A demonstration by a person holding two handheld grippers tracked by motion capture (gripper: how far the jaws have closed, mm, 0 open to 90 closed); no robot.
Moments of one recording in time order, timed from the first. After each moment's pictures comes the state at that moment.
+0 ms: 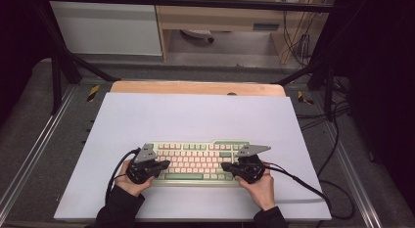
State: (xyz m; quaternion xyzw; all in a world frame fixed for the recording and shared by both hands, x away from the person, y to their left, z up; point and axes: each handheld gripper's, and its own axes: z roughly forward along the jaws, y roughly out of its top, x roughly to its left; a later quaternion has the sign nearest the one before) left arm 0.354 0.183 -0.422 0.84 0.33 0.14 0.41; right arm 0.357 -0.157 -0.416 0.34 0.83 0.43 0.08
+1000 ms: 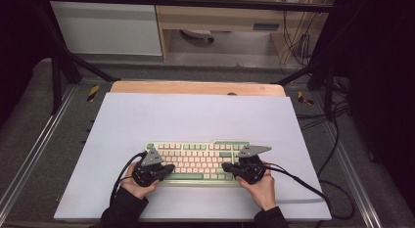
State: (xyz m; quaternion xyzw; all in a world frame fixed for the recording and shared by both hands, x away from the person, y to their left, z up) left arm 0.352 0.175 -0.431 0.85 0.32 0.13 0.40; right arm 0.357 -0.159 -0.417 0.34 0.83 0.43 0.08
